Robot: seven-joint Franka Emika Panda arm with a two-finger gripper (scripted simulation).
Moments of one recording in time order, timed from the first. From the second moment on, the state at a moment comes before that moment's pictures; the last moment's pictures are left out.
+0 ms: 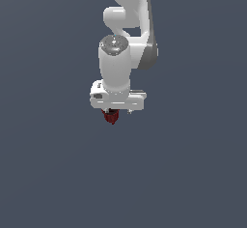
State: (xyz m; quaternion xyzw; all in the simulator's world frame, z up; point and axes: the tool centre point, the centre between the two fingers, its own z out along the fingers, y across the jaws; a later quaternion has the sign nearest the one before) arm -0.002 -0.023 0.176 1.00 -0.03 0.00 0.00
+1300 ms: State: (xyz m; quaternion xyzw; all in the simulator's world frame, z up) arm -0.010 -0.047 0.166 1.00 0.04 -0.02 0.01
